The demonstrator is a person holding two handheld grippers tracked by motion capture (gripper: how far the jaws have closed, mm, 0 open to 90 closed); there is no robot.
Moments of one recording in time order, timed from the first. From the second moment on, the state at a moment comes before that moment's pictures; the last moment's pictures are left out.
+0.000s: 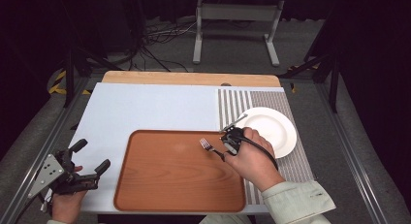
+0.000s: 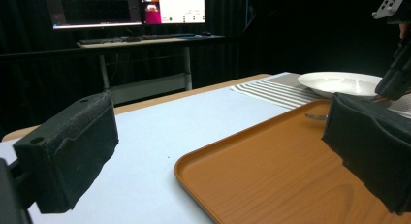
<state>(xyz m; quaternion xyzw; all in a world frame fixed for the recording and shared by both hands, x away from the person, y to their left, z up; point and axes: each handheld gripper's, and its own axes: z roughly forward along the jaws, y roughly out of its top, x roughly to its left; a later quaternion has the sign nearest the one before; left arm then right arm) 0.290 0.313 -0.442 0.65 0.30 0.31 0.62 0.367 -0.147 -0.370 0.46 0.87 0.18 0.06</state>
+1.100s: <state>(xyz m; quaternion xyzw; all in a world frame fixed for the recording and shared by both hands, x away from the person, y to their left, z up) 0.290 0.314 -0.442 0.65 0.30 0.31 0.62 0.361 -0.131 -0.403 0.49 0.86 0.16 0.02</state>
